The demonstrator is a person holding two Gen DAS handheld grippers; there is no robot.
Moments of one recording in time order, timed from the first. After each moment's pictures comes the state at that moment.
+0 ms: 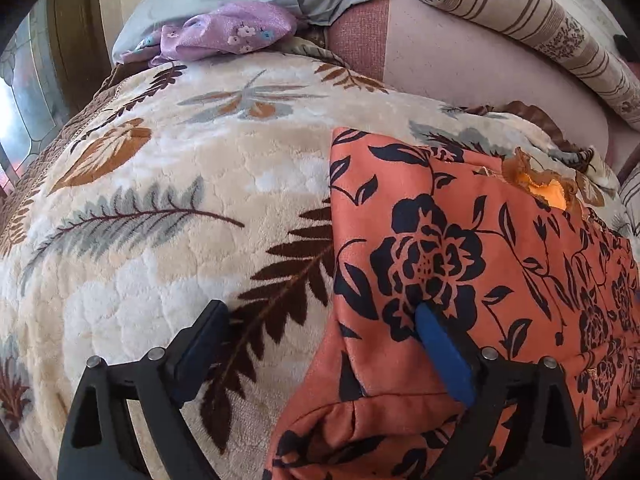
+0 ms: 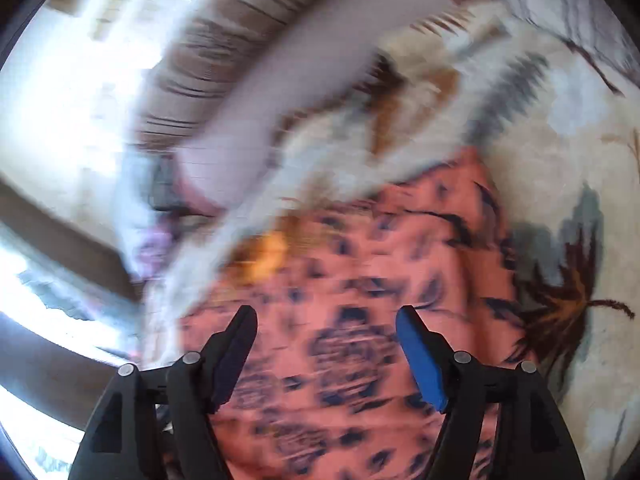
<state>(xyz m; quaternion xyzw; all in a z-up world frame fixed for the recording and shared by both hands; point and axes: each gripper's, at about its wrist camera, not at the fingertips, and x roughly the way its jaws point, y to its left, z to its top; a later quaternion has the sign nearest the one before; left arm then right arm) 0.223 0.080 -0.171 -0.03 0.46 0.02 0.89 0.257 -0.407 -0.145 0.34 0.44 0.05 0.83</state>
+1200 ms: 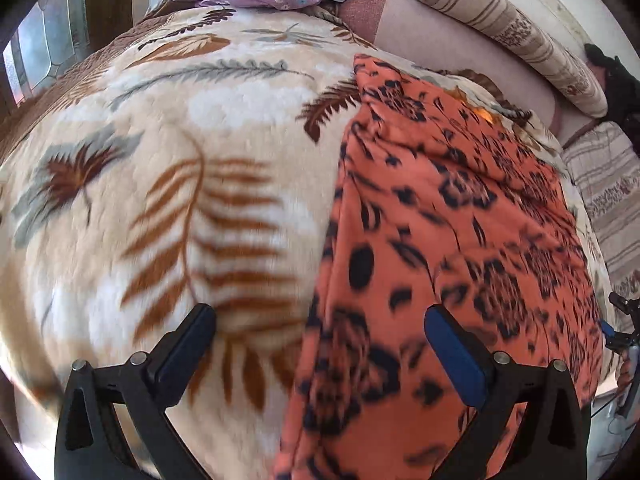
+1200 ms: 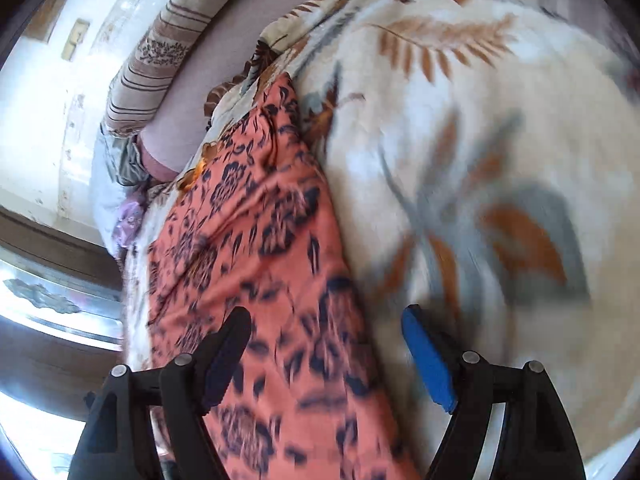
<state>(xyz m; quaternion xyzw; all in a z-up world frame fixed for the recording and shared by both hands) 0.014 0.137 -0.160 -0.09 0.51 -0.04 0.86 0.029 -0.466 -0.173 0.40 0.45 0.04 0.80</state>
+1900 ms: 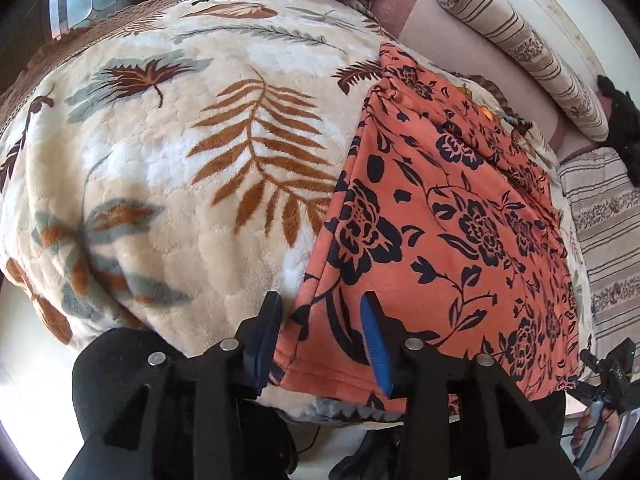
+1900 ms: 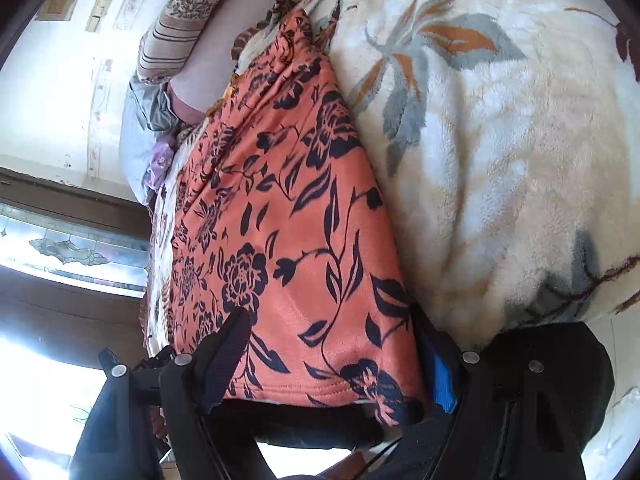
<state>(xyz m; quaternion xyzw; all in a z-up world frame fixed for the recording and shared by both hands) -0.060 0.156 -0.154 -0.17 0.52 -0.02 0.84 -0.060 -0.433 -0.196 0.40 0.49 0.11 0.77</state>
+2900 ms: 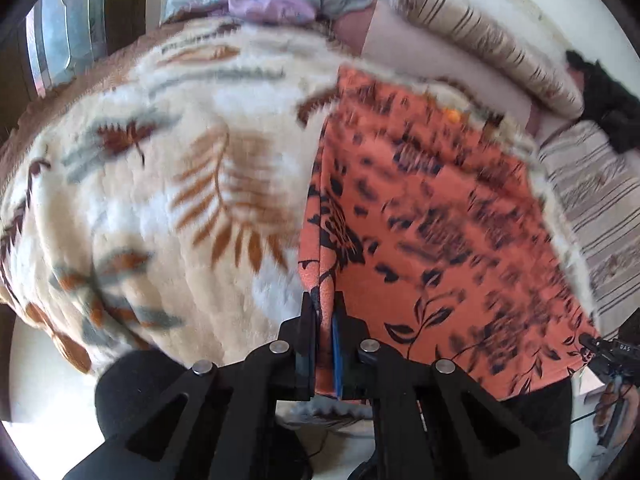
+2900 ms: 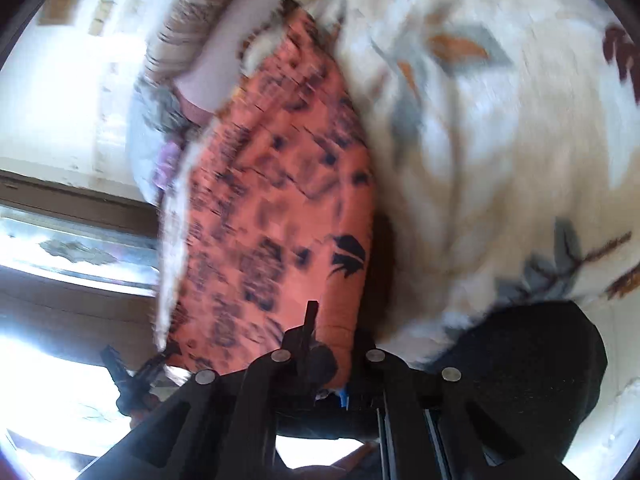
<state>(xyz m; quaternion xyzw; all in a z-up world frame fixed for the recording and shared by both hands) -0.062 0.139 -0.108 -0.11 0.47 -0.05 0.87 -0.076 -0.451 -0.169 0.41 0.46 0.13 0.77</state>
